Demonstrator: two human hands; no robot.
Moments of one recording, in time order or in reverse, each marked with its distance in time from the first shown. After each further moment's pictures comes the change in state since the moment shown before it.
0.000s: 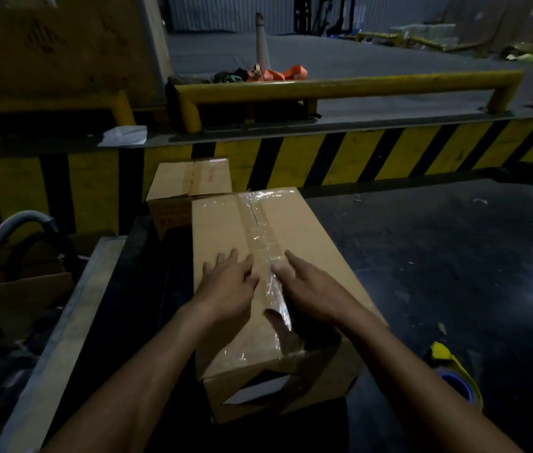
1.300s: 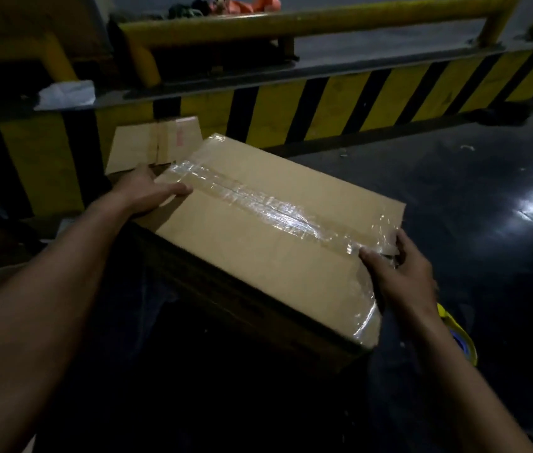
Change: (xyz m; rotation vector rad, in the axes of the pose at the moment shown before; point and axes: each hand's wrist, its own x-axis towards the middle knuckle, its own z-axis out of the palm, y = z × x) left_hand 0.139 -0.087 -0.103 -0.148 0.119 -0.269; right_hand -0.022 0.091 -0.024 0.458 0.704 0.231
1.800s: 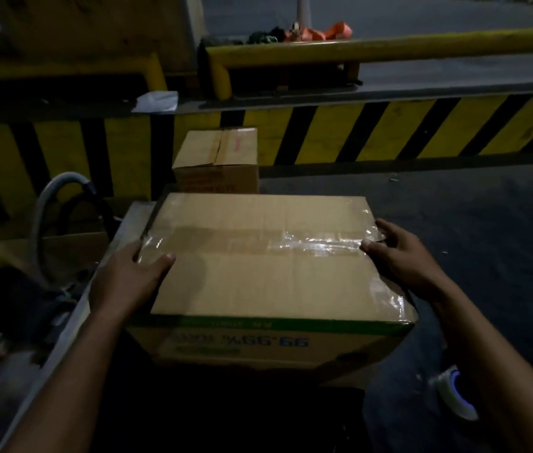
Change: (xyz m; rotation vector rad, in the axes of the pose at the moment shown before) left_hand -0.204 -0.084 0.031 -0.240 0.366 -0.271; right_hand 0.067 -0.014 -0.008 -0.063 -0.570 -0.080
